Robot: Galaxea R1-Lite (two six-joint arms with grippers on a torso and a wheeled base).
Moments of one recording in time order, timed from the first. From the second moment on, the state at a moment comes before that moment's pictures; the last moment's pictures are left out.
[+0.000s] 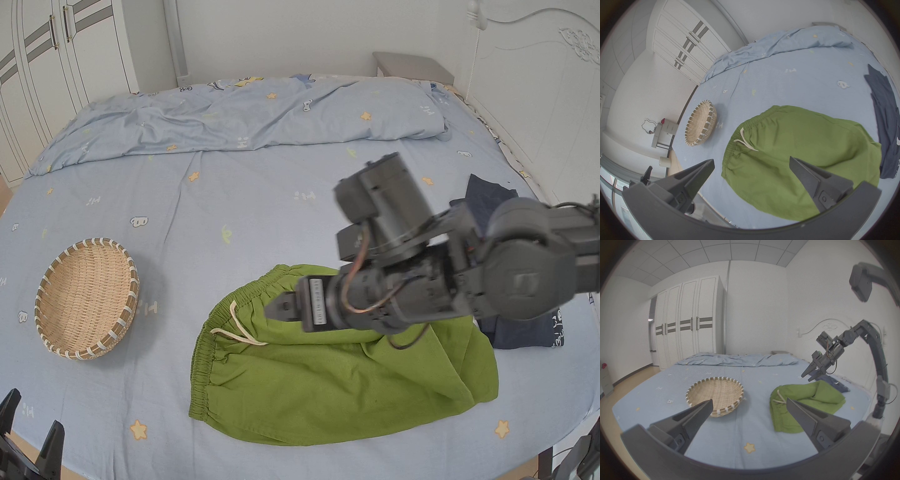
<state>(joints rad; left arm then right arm) -0.01 0.08 -0.16 0.02 -0.10 -0.02 0.89 1.93 -1.50 0.30 -0.09 0.51</state>
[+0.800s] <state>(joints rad) -0.04 1.16 -0.24 -0.35 -0.63 -0.17 0.49 1.33 -0.89 0.22 0.25 0.50</state>
